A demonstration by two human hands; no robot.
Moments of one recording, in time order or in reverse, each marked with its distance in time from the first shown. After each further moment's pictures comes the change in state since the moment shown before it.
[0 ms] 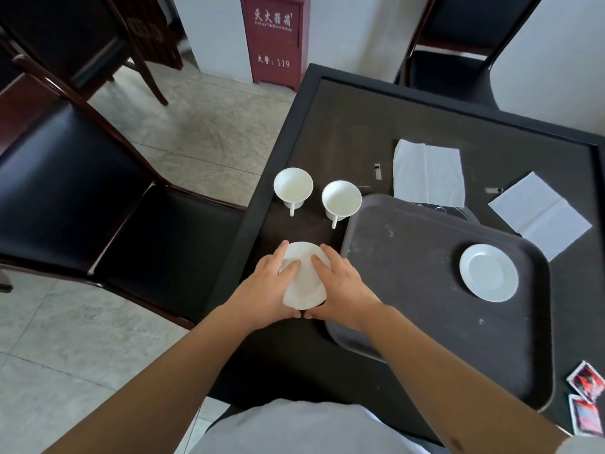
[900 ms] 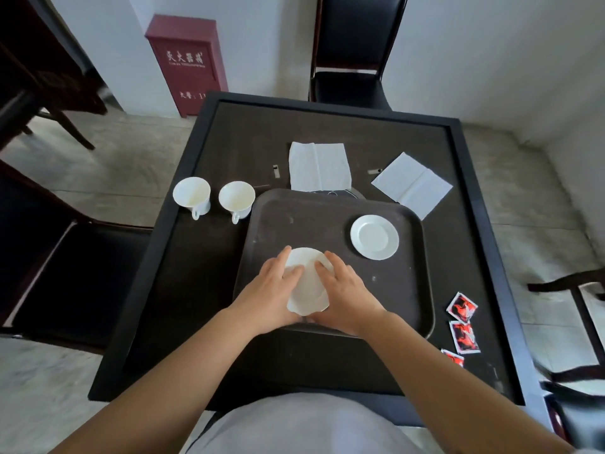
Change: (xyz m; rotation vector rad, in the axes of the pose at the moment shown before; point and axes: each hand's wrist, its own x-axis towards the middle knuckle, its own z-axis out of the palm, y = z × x) left_hand 0.006 0.199 0.019 0.031 -0.016 0.246; right_hand -0.182 0.104 -0.032 0.050 0.176 0.232
